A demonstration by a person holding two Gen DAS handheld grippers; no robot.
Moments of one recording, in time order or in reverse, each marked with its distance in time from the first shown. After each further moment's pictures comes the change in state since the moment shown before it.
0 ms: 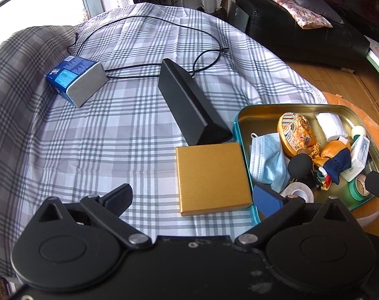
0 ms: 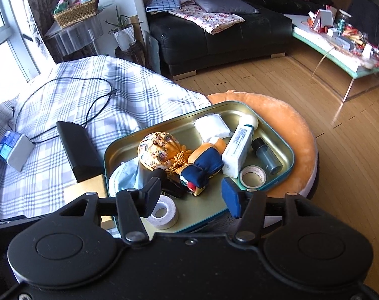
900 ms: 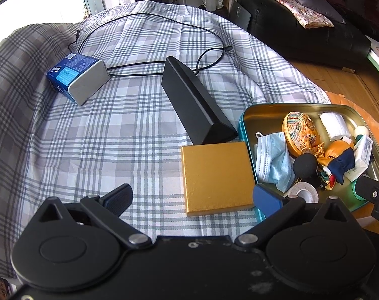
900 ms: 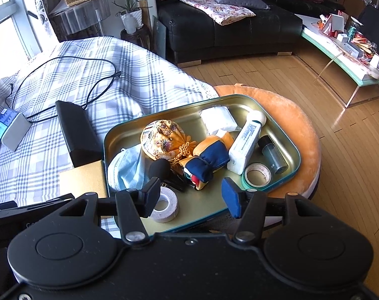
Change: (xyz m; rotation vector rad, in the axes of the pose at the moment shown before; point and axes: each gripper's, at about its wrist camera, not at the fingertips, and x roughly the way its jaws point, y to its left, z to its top) left arm 0.004 0.006 0.001 0.006 0.009 -0.005; right arm 0.012 0.015 0.001 -0.079 0.060 -0.012
